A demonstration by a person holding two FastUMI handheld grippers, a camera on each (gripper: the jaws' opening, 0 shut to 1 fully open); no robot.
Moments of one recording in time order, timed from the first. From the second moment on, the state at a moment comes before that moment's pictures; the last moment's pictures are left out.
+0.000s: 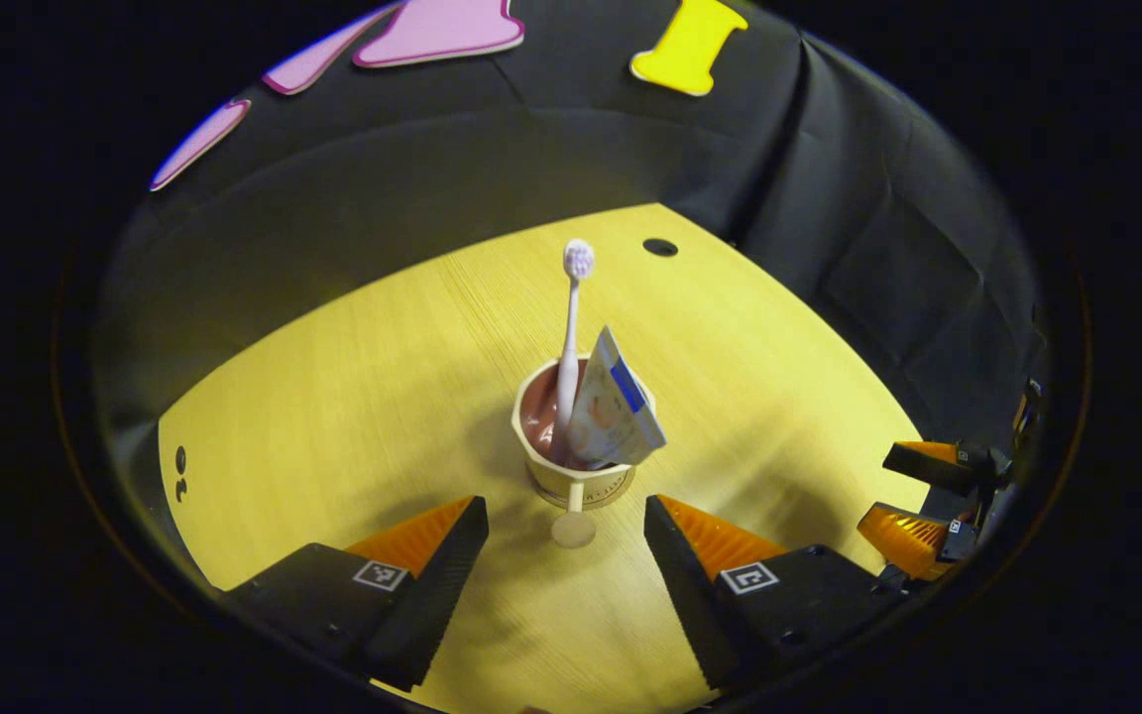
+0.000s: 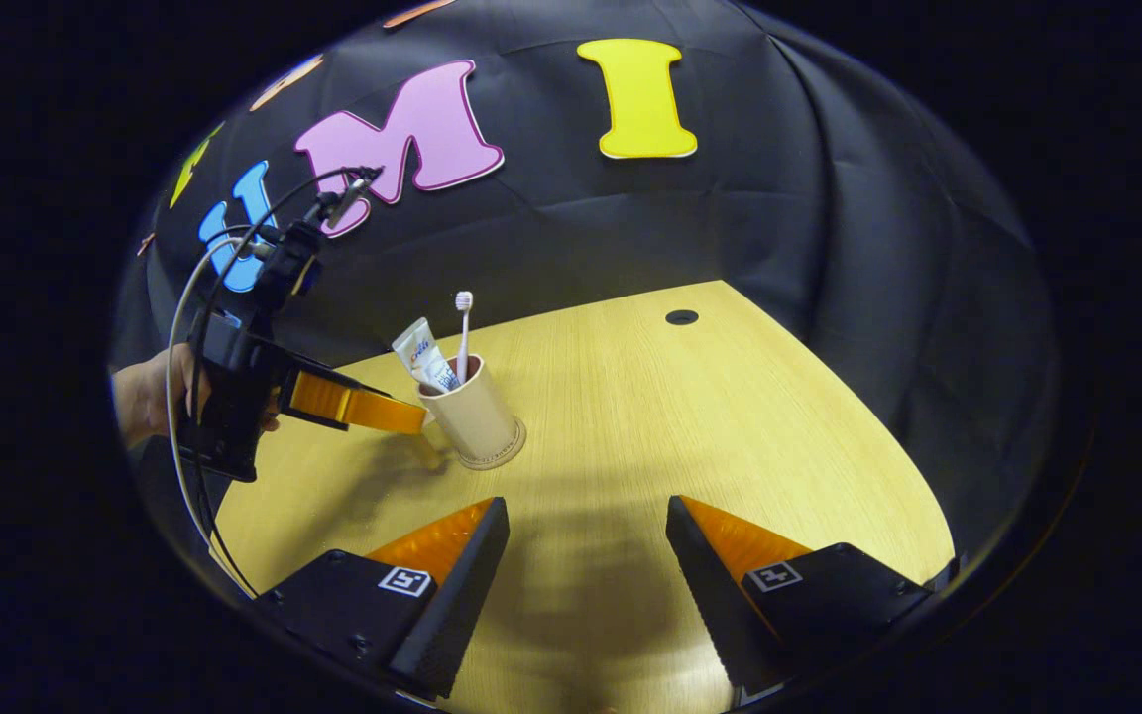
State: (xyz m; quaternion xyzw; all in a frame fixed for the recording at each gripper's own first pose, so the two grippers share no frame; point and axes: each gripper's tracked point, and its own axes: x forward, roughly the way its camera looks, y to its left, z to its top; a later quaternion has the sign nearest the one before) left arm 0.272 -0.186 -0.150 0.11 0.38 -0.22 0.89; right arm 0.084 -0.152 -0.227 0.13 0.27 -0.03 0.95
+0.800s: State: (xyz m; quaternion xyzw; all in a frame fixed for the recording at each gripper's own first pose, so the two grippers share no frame) left arm 0.036 -0.049 -0.030 0.00 0.15 -0.14 0.98; right arm 0.026 -0.111 -0.125 0.09 0.21 -0.01 0.97
